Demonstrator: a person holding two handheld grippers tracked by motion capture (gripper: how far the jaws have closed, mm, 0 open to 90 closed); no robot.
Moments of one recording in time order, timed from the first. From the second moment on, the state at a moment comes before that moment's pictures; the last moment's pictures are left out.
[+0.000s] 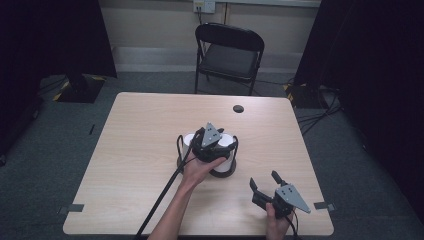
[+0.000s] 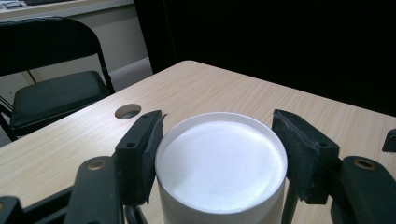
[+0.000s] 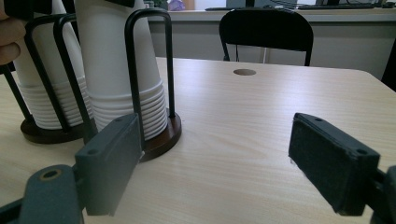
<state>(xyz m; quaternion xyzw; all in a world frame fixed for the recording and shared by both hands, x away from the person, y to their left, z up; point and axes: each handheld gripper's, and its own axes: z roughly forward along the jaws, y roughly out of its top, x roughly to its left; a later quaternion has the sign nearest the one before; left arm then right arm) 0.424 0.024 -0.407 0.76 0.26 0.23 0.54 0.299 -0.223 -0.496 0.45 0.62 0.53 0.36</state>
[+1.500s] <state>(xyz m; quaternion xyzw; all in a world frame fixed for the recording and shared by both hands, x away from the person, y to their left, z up) 0.409 0.043 -0.373 0.70 0.28 0.25 0.60 0.299 -0.223 -0.496 0.45 0.62 0.53 0.37</state>
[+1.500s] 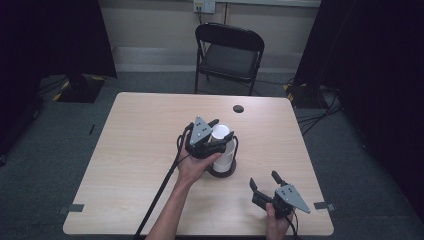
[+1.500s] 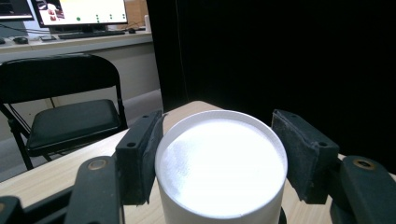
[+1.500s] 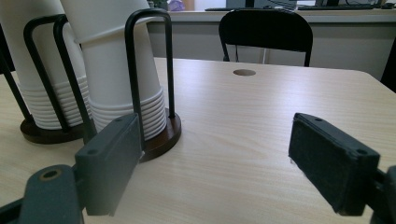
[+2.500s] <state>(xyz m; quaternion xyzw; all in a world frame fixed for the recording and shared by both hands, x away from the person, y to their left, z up) 0.399 0.058 -0.345 0.69 0.26 0.24 0.63 0.299 -0.223 -0.496 0.45 0.62 0.53 0.37</state>
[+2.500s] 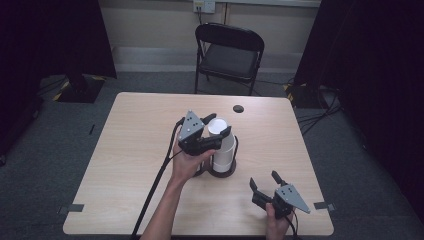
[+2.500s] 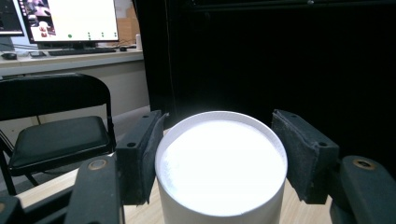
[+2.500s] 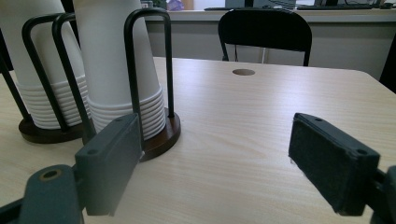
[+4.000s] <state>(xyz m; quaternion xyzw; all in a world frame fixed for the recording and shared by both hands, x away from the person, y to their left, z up) 0.349 0.086 -0.369 0.71 0.25 0.17 0.64 0.297 -0.210 -0.495 0.42 0.65 0.52 0.37</state>
